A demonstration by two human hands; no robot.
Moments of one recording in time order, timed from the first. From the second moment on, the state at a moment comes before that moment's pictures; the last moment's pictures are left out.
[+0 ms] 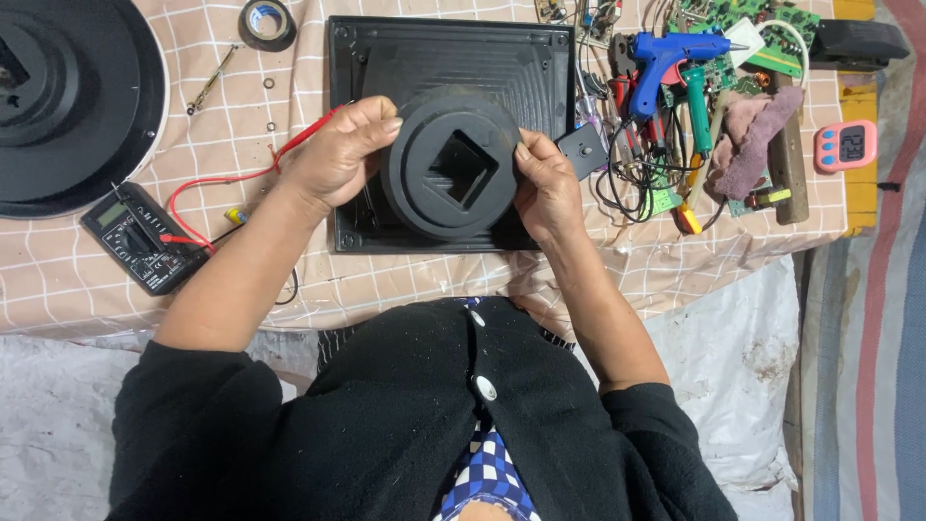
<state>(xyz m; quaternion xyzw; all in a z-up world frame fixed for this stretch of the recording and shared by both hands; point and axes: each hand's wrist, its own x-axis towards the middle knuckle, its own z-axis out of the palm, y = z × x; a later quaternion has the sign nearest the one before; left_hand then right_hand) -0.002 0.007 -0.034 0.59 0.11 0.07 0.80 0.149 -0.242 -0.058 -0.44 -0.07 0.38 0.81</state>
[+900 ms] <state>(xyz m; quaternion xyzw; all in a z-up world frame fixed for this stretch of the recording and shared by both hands) -0.084 0.074 0.000 0.47 0.14 0.22 0.84 0.115 -0.115 -0.011 -0.47 -0.12 0.48 0.73</state>
